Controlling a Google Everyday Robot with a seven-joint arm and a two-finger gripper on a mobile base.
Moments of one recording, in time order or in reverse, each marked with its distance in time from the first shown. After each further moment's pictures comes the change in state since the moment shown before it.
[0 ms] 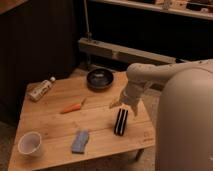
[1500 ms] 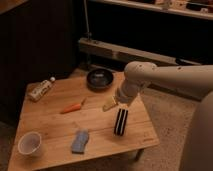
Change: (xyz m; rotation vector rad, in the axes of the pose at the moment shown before) arm 0.011 0.046 -0.031 -0.068 -0.128 -0.606
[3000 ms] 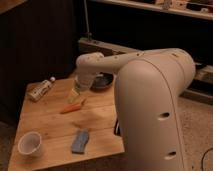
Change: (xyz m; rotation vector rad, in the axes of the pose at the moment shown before) arm -0.155 0.145 0.090 -0.047 -0.042 -0.540
